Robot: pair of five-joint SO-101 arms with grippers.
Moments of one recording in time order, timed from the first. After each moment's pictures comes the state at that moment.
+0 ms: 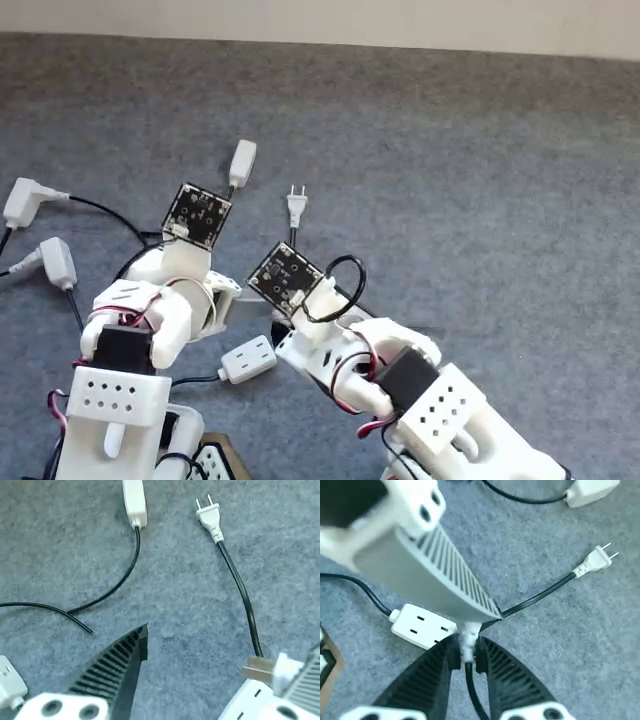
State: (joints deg) left arm 1.1 -66.6 62.9 58.9 -14.9; right arm -49.0 -60.0 60.0 52.3 10.1
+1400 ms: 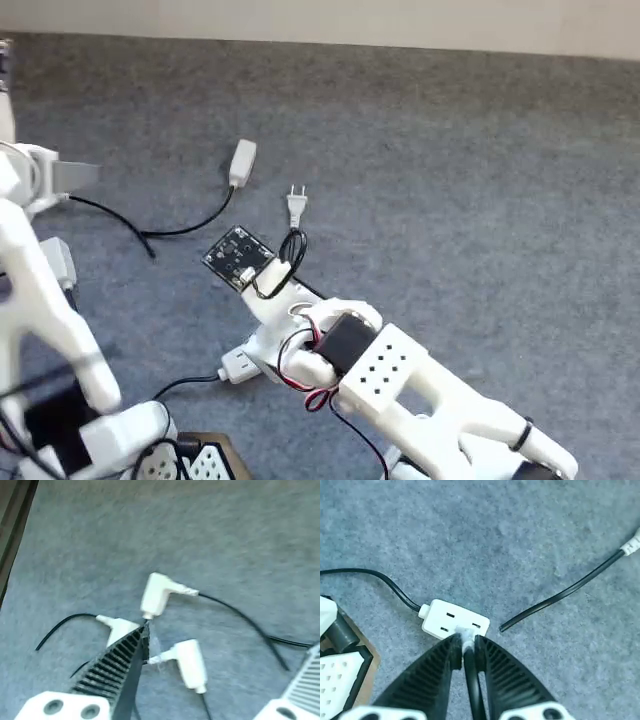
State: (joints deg) left arm -37.2 -12.4 -0.4 66.0 -20.9; right arm -55.3 -36.9 46.0 56.7 0.6
